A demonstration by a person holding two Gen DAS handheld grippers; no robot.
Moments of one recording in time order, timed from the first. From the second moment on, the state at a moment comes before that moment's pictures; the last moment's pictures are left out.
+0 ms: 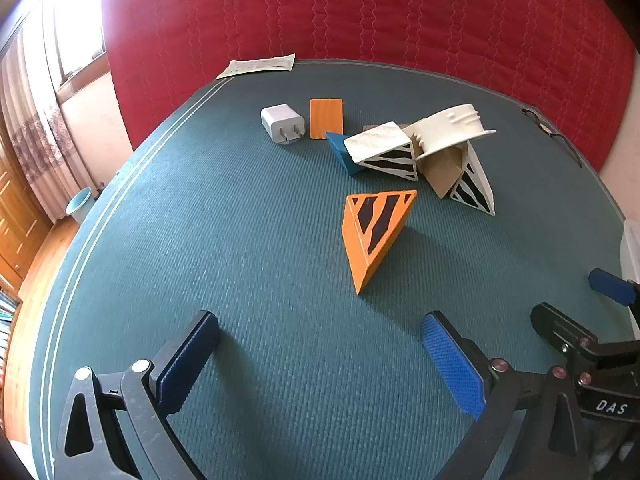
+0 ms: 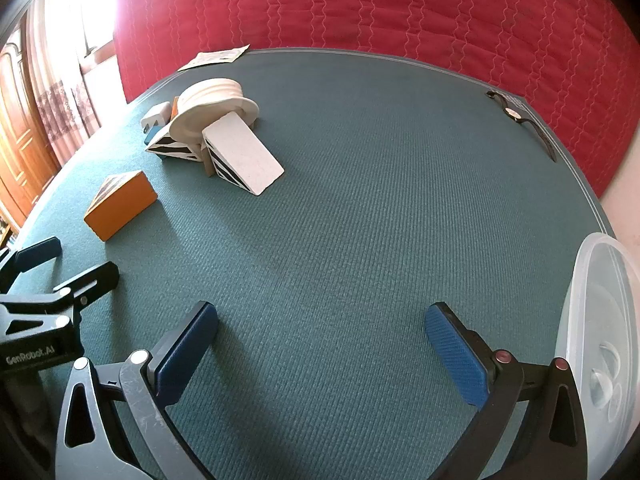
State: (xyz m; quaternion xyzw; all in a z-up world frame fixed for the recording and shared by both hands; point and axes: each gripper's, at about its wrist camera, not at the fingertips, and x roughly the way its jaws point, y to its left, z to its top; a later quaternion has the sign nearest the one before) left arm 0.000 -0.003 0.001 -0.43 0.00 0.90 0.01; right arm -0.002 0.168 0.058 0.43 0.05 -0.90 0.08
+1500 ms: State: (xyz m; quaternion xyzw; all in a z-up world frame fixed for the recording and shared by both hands) left arm -0.041 0.003 0.010 -0.42 -0.02 0.91 0.04; right arm -0.001 0.163 0.059 0.43 0.05 -0.90 0.08
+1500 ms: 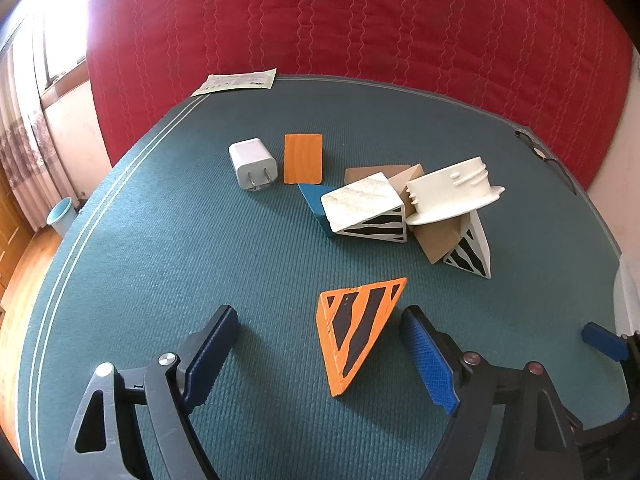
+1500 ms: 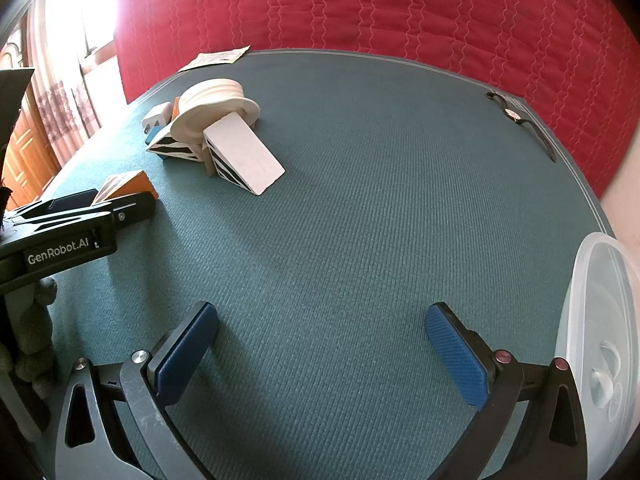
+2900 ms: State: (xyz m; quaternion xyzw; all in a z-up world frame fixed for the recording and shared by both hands) left arm -0.023 -0.024 0.013 -0.40 -0.06 0.91 0.07; right arm -0.067 0.147 0.073 0.41 0.05 -0.90 0.16
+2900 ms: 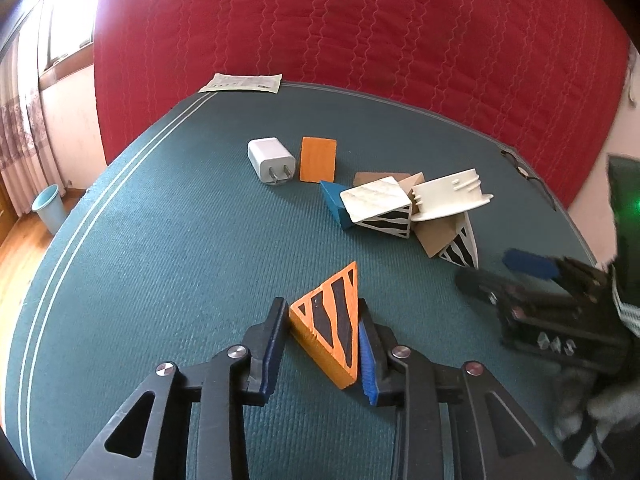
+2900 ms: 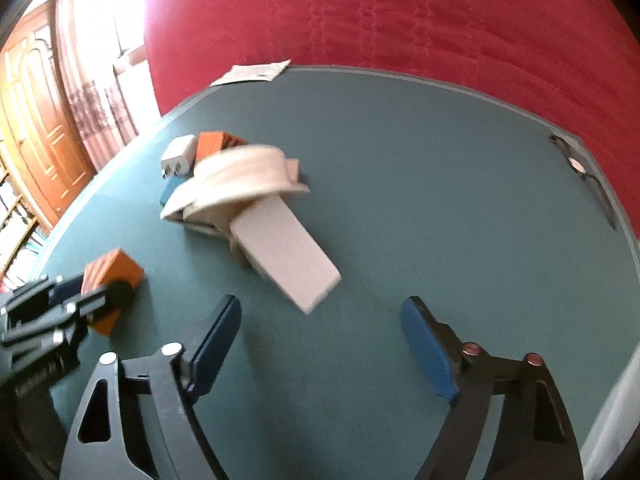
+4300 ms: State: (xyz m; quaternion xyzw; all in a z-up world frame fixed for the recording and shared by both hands) left arm -0.023 -0.019 0.014 -0.39 -0.07 0.91 0.08; right arm -0.036 0.188 0.079 0.39 -0.06 -0.91 0.12
